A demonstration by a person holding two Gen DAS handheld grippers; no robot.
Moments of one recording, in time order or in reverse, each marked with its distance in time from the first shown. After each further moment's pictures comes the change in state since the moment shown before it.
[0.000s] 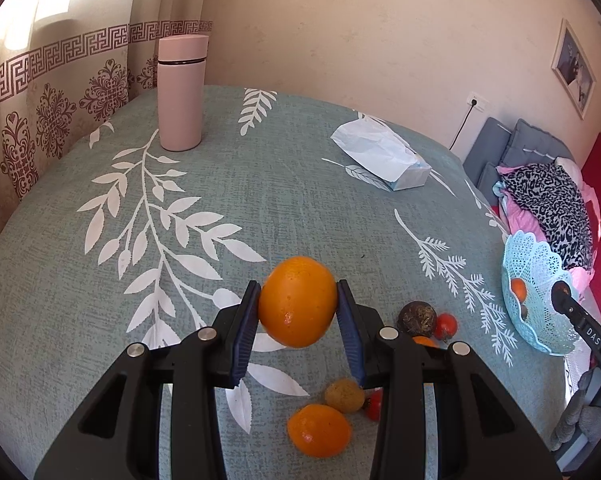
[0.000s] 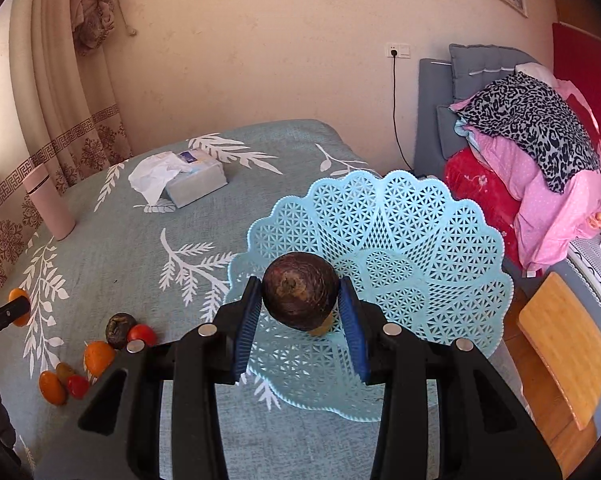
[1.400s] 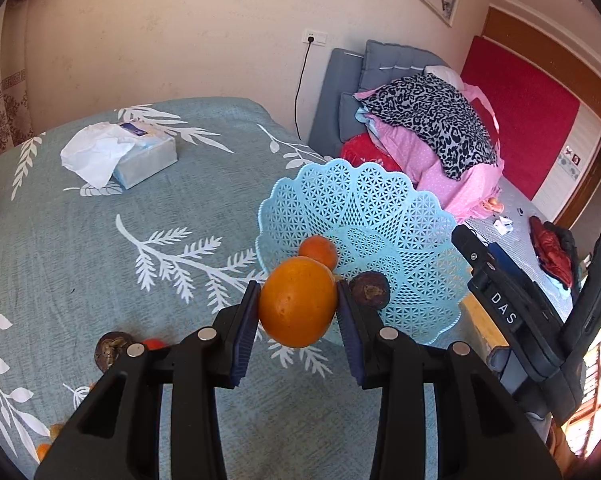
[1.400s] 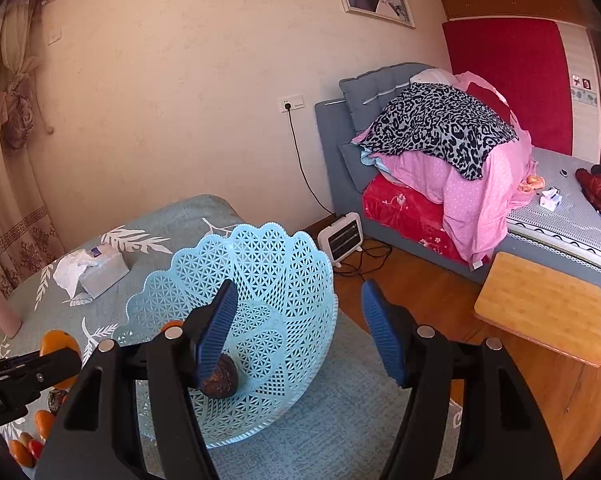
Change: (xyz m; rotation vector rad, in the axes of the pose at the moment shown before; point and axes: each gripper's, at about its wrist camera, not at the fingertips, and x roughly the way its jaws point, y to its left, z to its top) left arm 0.037 -0.235 -0.019 0.387 0.111 -0.384; right arm -0.032 -0.087 -0.024 0.256 -0.272 -0.222
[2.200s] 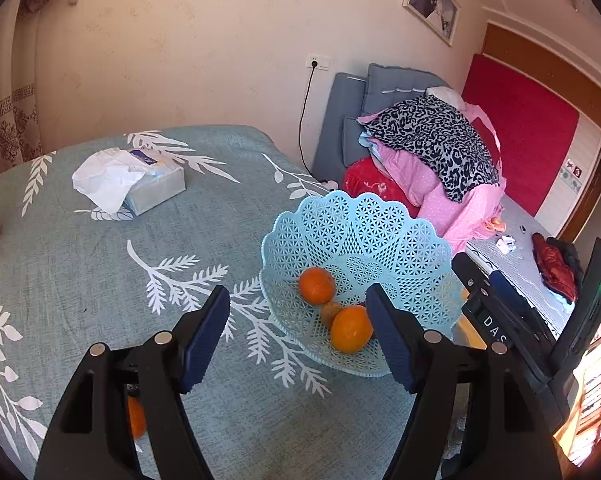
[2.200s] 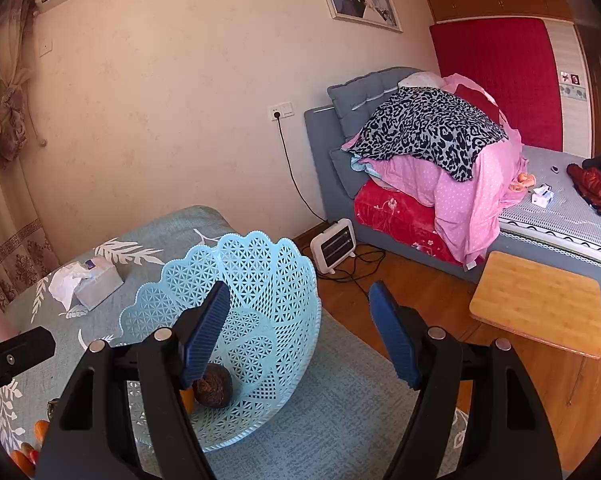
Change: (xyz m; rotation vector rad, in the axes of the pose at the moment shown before) left arm -0.024 0.003 0.006 -0.010 -0.105 0.041; right arm -0.005 -0.005 0.000 0.025 -0.033 -0.026
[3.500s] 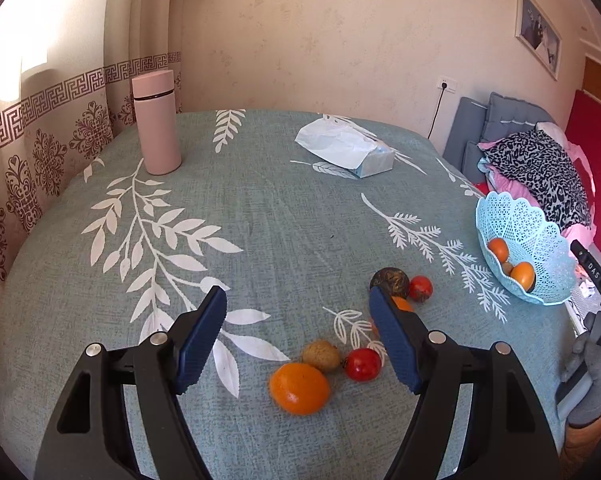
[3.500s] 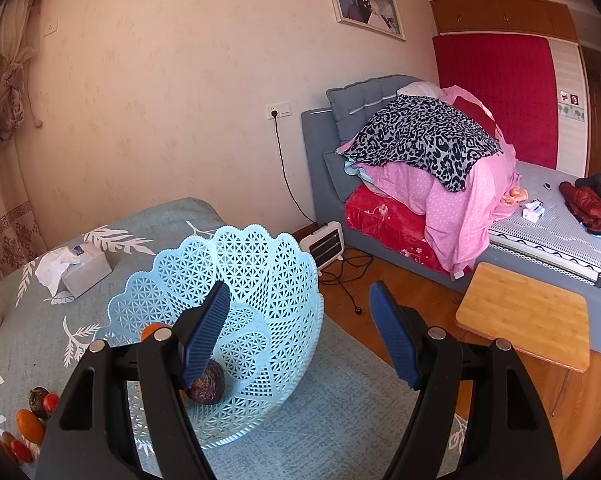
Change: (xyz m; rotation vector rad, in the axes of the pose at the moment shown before) left arm -0.106 0.150 -0.089 -0.190 -0.013 0.369; right arm 0.003 0.013 -0.004 -0.064 -0.004 -0.048
